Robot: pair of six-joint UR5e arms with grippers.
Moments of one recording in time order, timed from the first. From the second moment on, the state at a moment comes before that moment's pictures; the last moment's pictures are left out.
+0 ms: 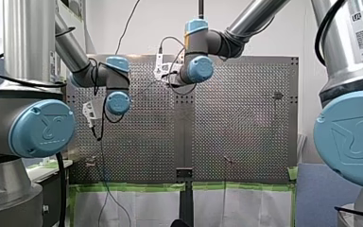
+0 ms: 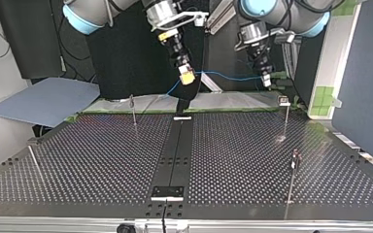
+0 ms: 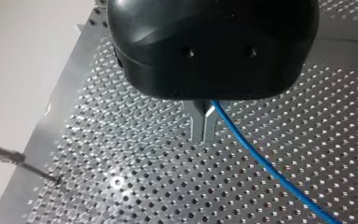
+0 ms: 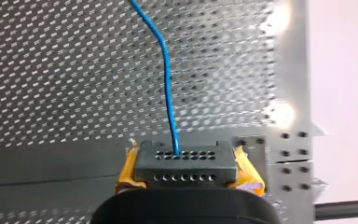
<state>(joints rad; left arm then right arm) -0.34 -1.57 -2.28 -2.39 -2.25 -1.82 2.49 -1.37 1.75 -0.41 1.70 1.66</state>
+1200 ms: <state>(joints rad) -0.21 -1.43 -2.02 -2.68 -2.15 -1.87 2.39 -1.34 1.62 -0.41 1.57 1.72</state>
